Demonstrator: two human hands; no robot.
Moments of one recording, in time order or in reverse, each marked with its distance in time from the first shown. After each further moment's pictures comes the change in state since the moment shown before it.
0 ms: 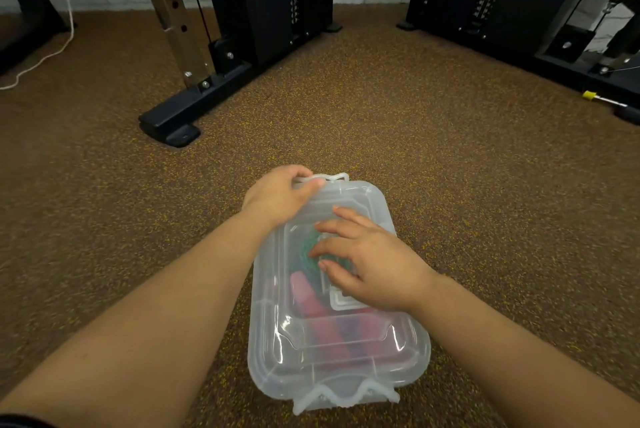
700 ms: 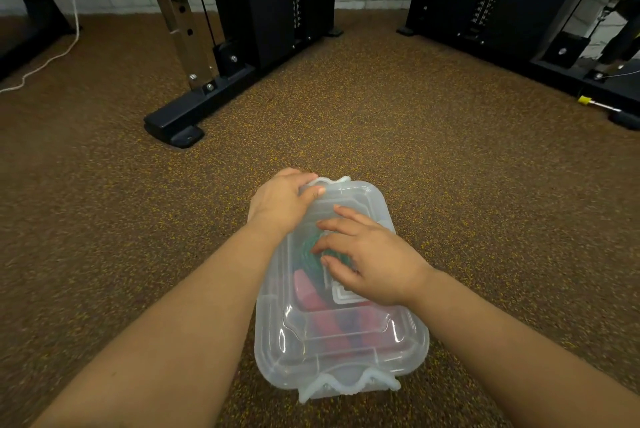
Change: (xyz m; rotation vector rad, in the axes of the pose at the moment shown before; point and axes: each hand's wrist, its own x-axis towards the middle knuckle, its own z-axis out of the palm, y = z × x) left_hand -0.016 0.001 0.004 0.041 0.091 0.093; right_hand 0.000 0.000 0.002 -0.035 0.019 -0.026
